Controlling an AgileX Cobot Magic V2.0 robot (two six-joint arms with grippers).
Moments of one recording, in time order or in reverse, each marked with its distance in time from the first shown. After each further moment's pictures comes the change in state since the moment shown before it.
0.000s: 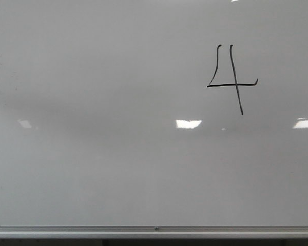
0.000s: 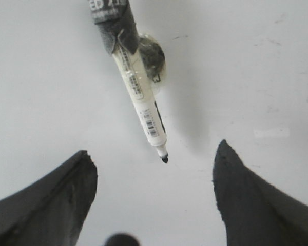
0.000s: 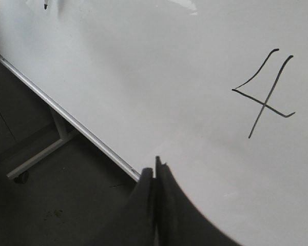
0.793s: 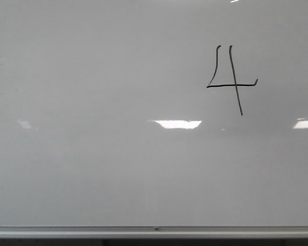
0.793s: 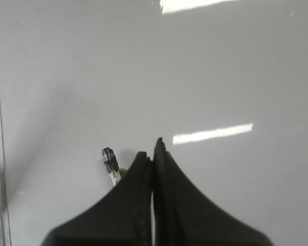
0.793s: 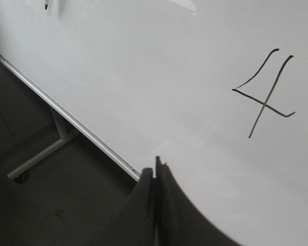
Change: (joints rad) left arm 0.000 -1.135 0.191 -0.052 0.279 0.000; right arm 0.000 0.000 0.000 0.000 0.000 0.000
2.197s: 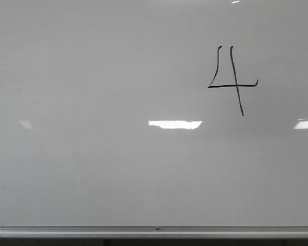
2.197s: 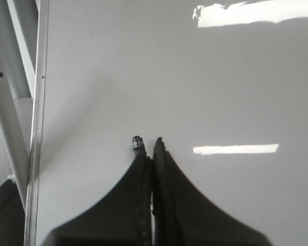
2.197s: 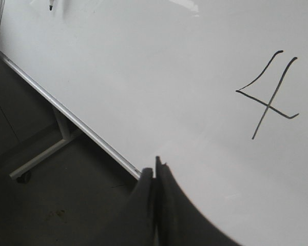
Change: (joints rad) left arm 0.000 -0.097 0.072 0.304 -0.009 -0.384; right arm 0.000 -0.004 0.000 0.002 0.006 0.000
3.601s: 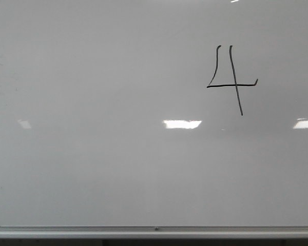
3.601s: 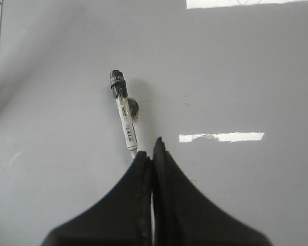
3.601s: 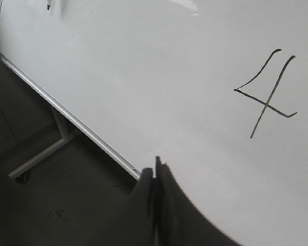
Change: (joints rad) left arm -0.154 0.000 0.476 0.165 -0.477 -0.139; right arm 0.000 0.000 0.000 0.000 0.002 0.000
